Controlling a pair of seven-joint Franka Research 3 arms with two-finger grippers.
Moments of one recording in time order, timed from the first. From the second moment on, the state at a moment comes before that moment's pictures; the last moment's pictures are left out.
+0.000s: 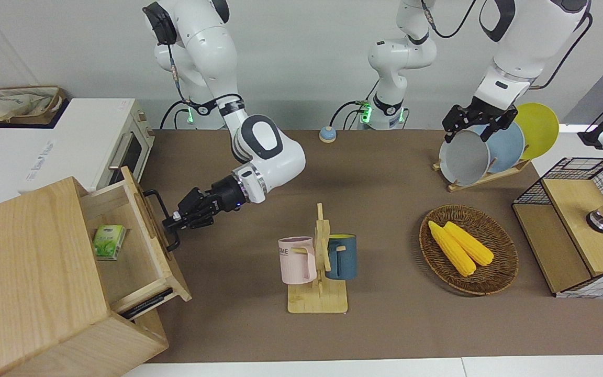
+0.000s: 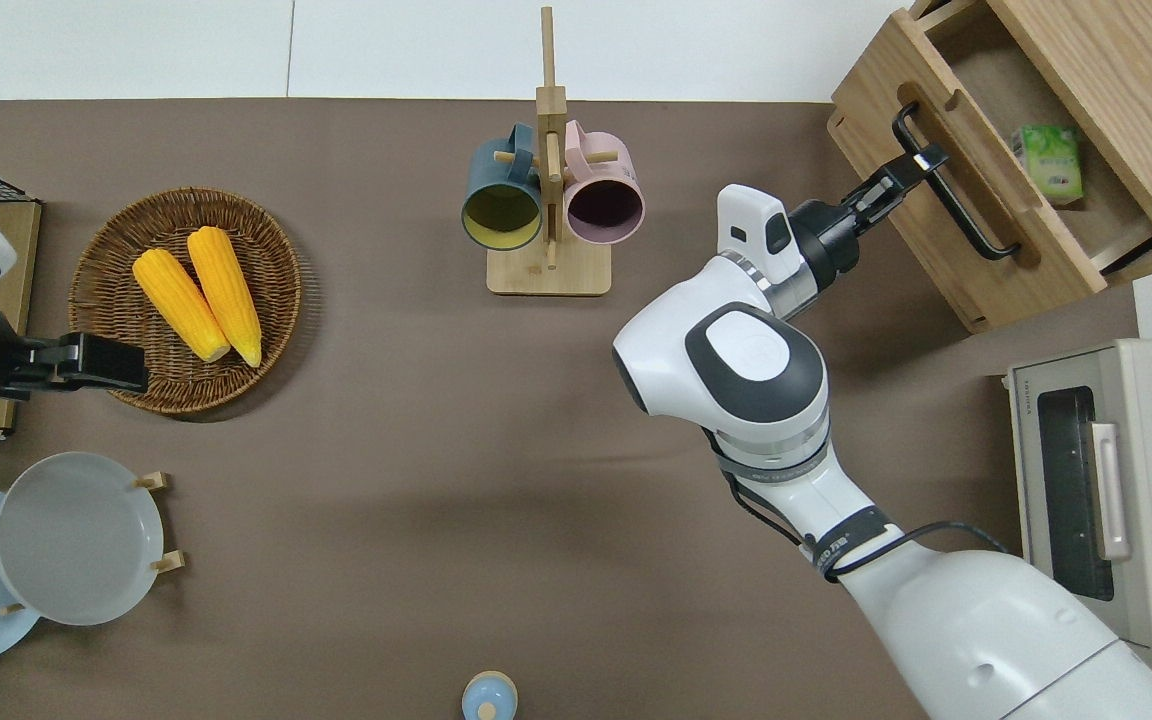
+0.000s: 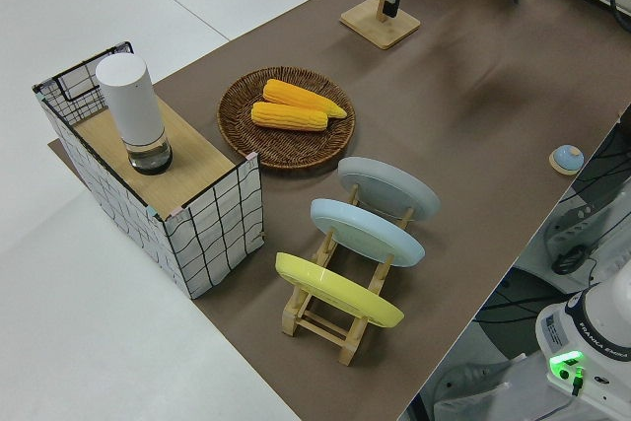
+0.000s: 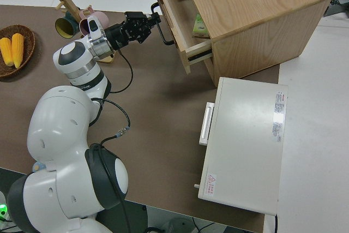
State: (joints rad) left arm 0.06 -0.01 -0.09 -1.60 -0.02 1.57 -0.04; right arm 0.30 0.50 0.22 -1.65 -1.71 1.59 0.52
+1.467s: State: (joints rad) left arm 0.06 -0.01 -0.09 -1.60 -0.02 1.57 -0.04; right arm 0.47 0.51 0.20 -1.64 -1.61 1.43 0.52
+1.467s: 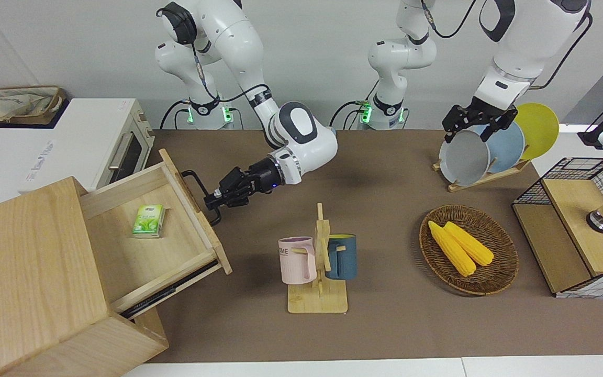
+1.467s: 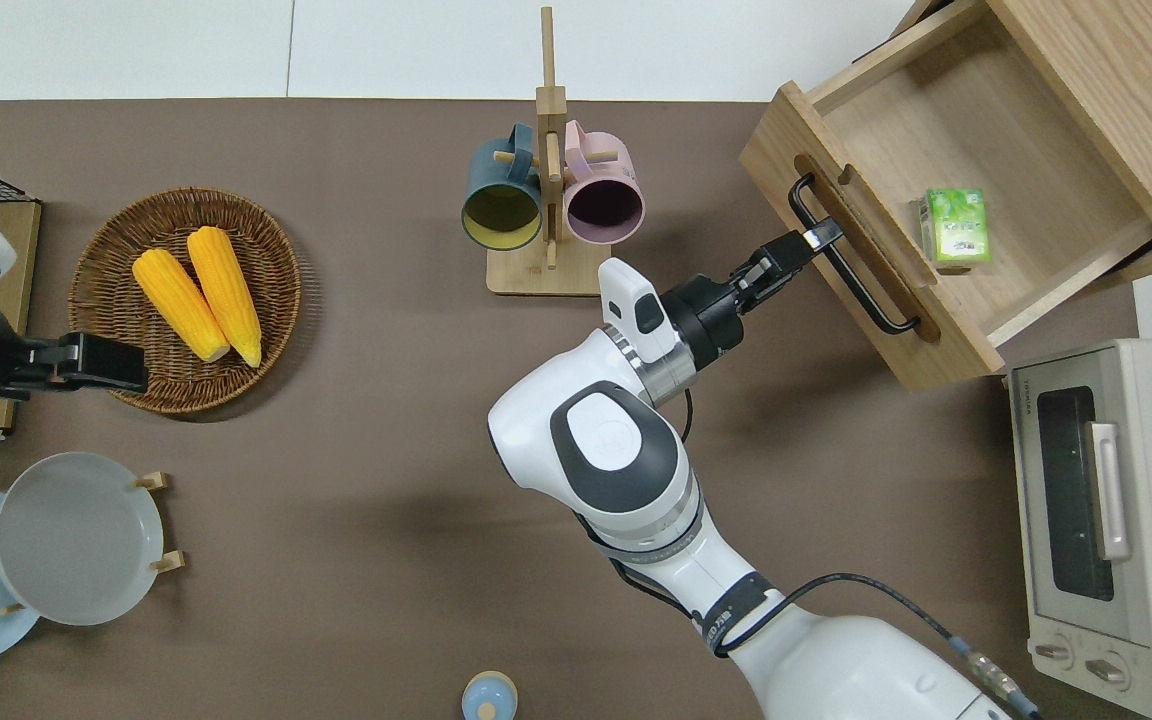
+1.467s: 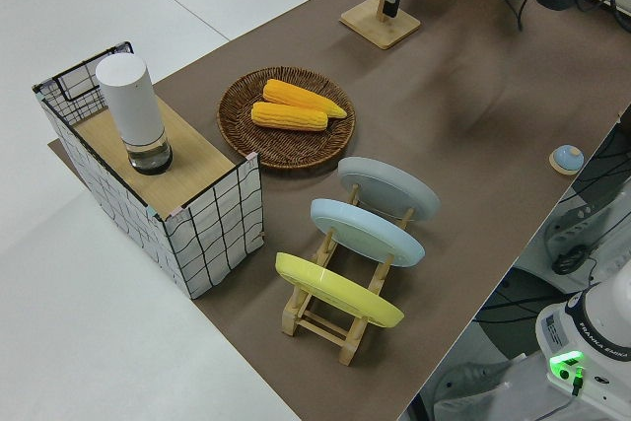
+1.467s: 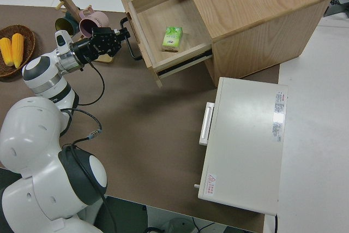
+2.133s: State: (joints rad) left arm 0.06 -0.01 -0.09 -1.60 -0.02 1.57 -0.04; right arm 0.52 0.51 0.21 -1.62 -1.57 1.38 0.52
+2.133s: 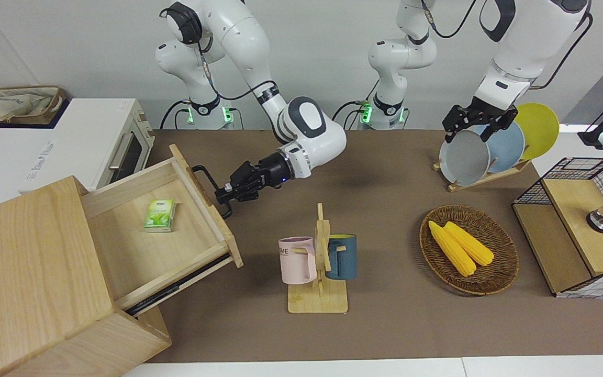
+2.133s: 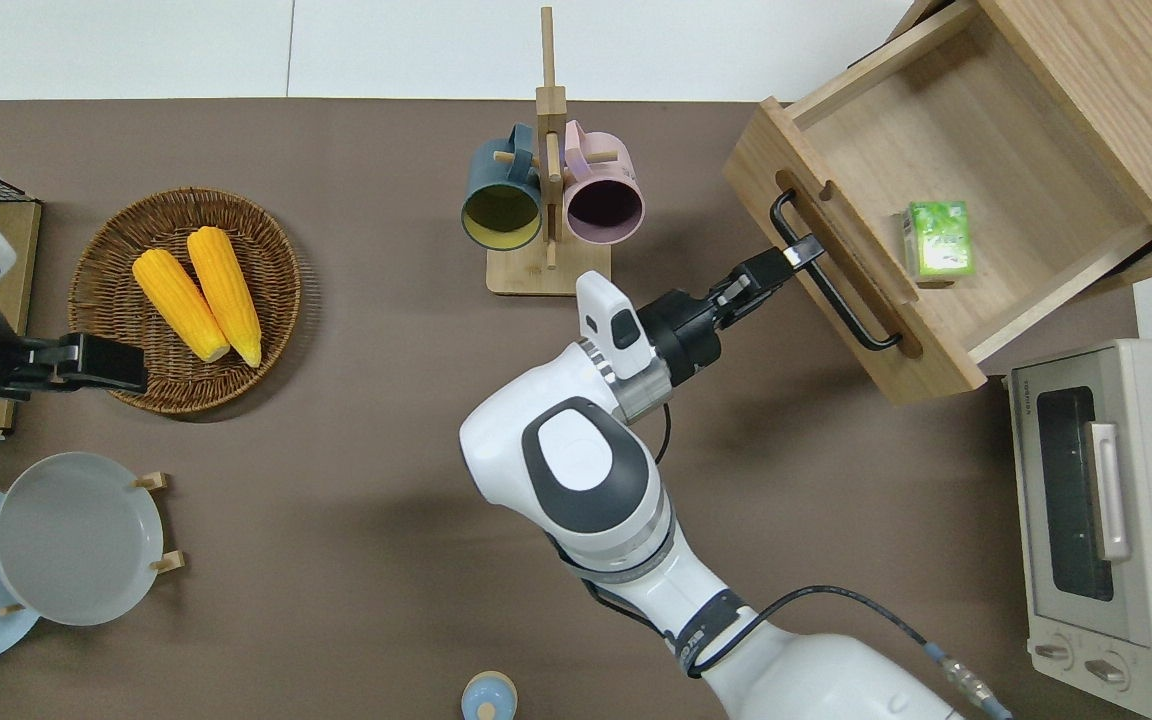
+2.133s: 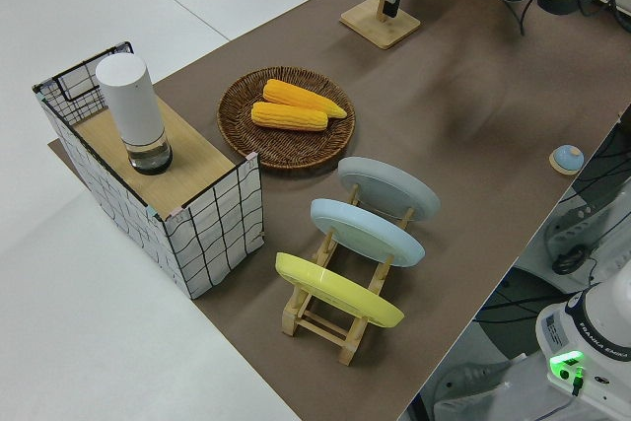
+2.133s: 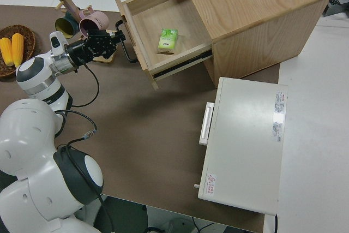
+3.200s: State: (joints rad) left arm 0.06 -0.01 -0.09 -1.60 -0.02 1.57 -0.04; right arm 0.57 0.51 0.22 -1.61 -1.55 1.33 0.52
